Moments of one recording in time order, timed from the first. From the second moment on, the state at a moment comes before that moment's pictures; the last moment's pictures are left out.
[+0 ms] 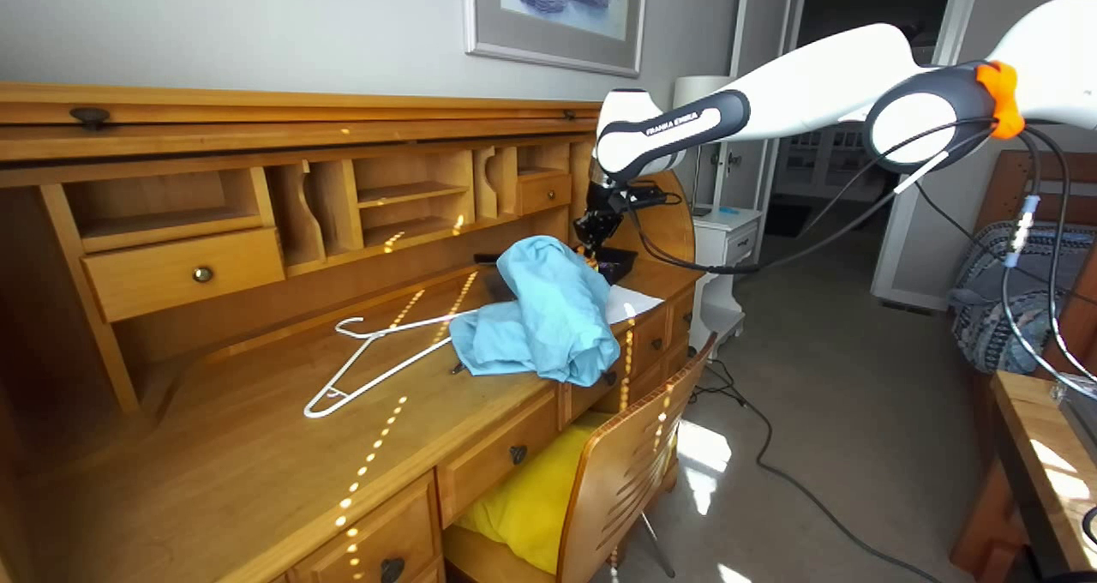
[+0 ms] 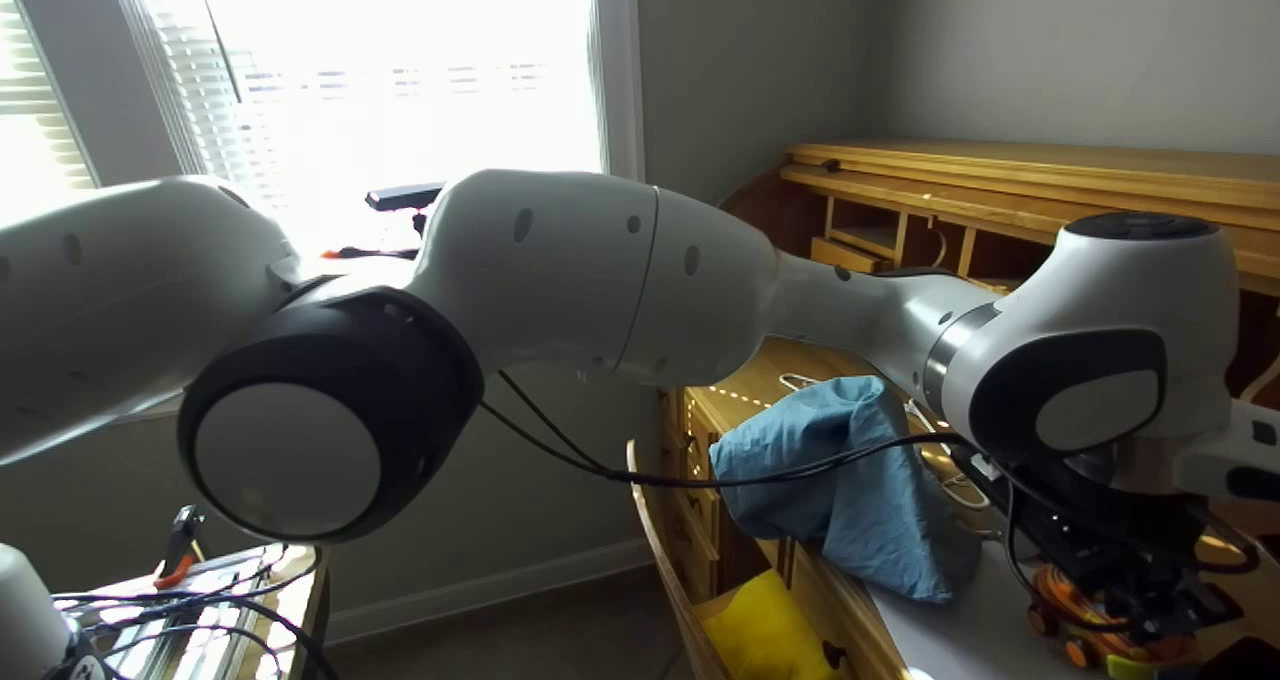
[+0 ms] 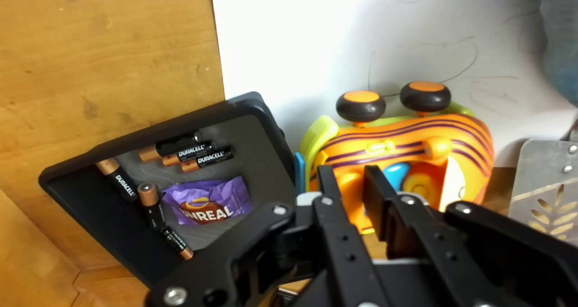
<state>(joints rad) -0.22 1.26 -0.09 -0.63 0.02 2.17 0.08</state>
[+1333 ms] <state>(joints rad) -0.26 1.19 -0.08 -0.63 0.02 2.06 -0.02</state>
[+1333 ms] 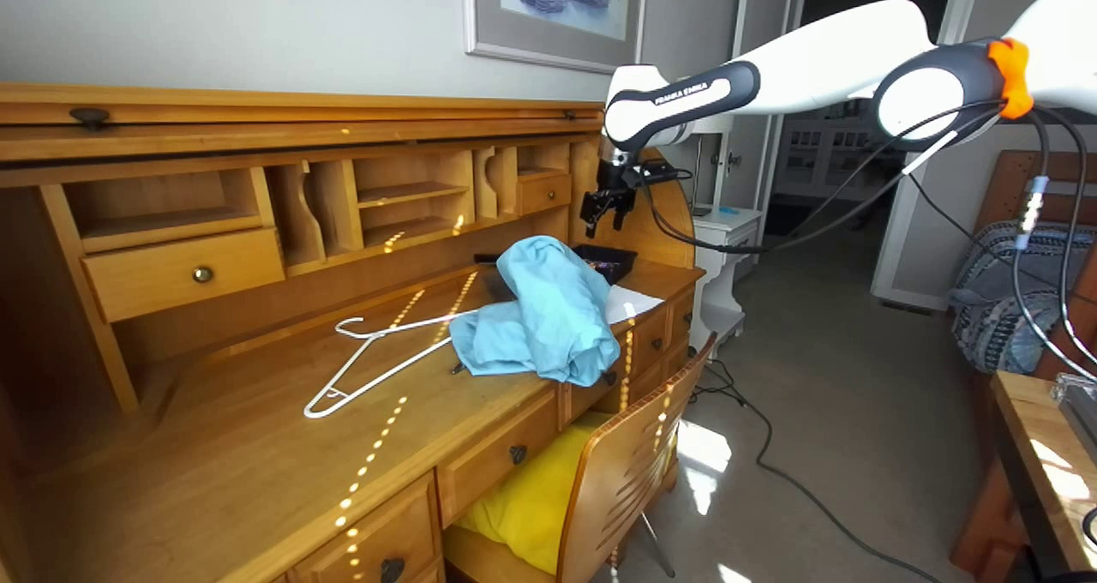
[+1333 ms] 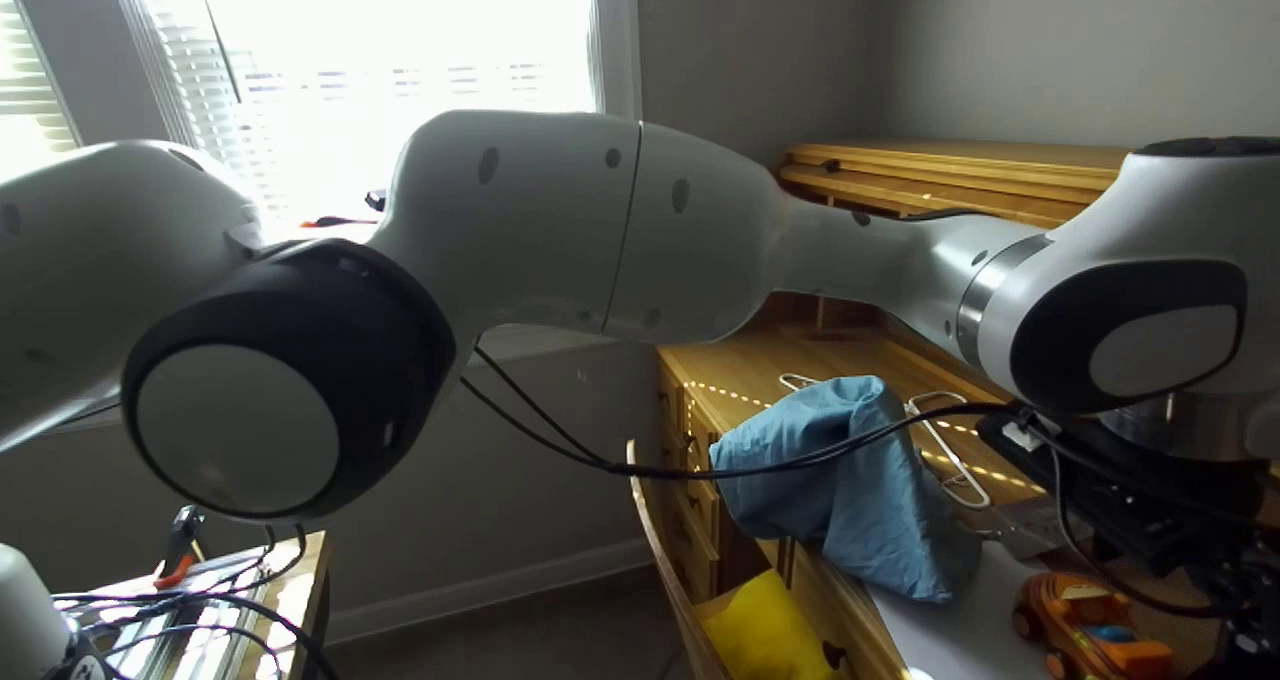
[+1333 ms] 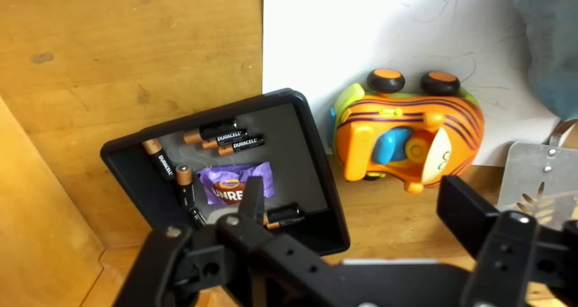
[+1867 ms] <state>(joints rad) -0.24 1.07 -0.07 -0.78 0.02 2.07 -0.05</state>
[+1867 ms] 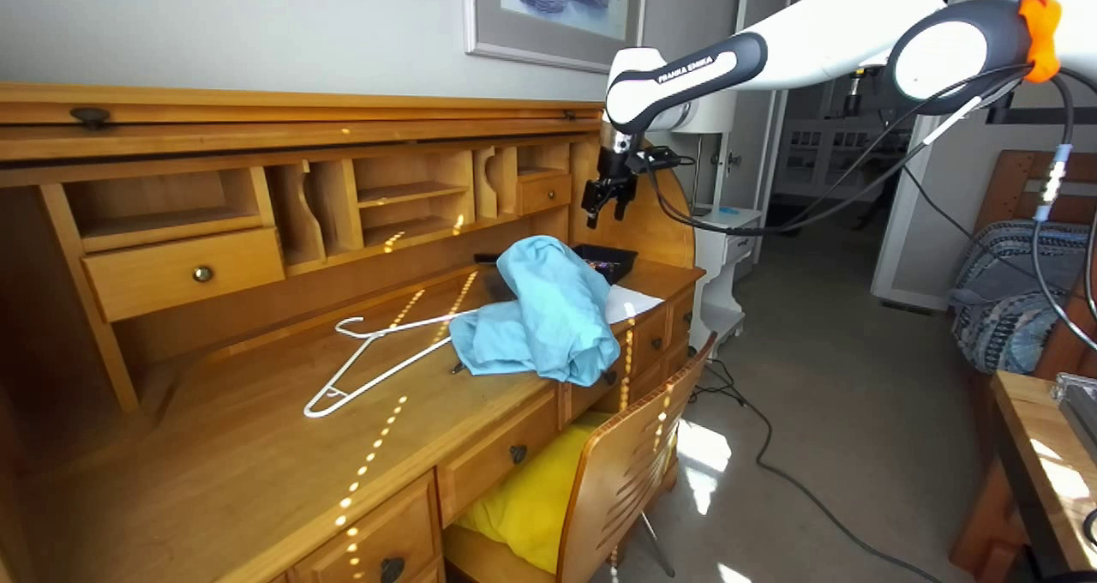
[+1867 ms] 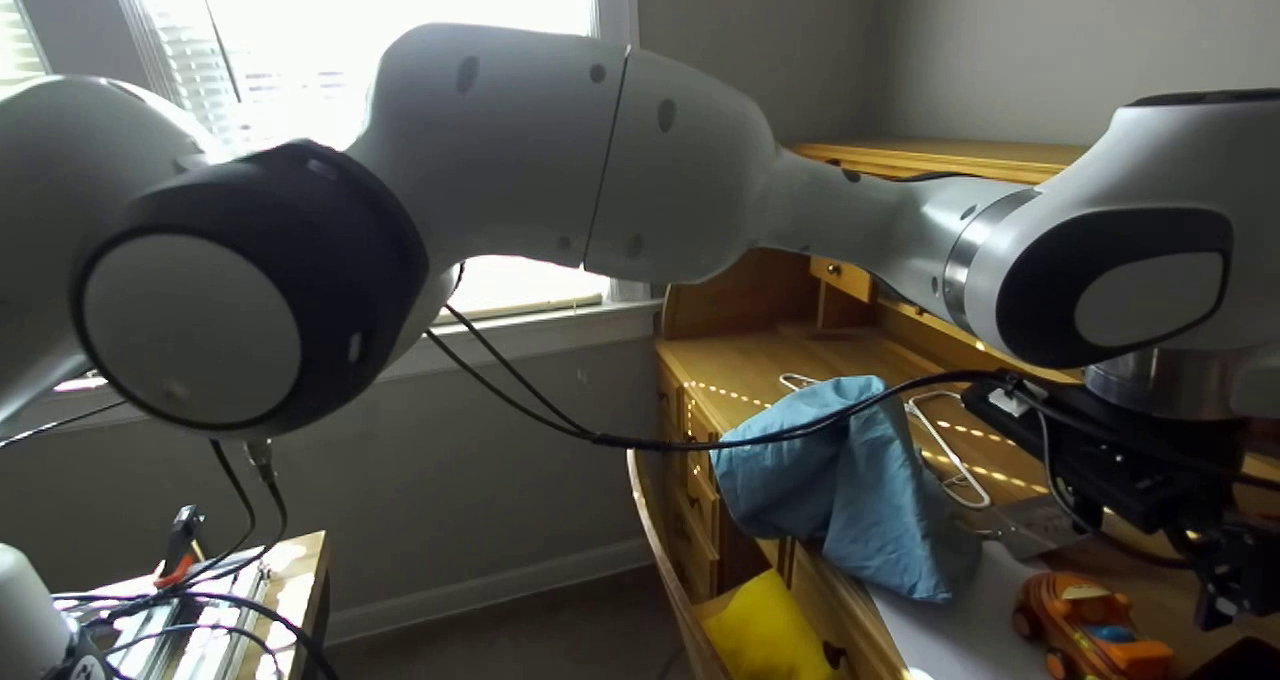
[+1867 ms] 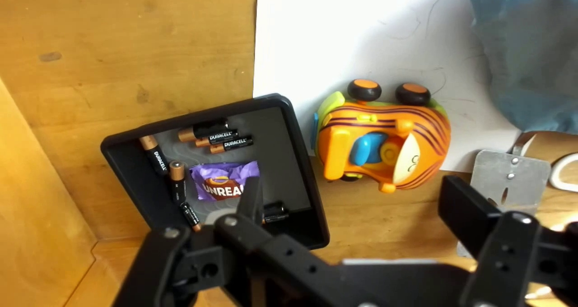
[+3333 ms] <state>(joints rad) -0.27 1.07 -0.01 -1.10 0.03 2.54 -0.11</state>
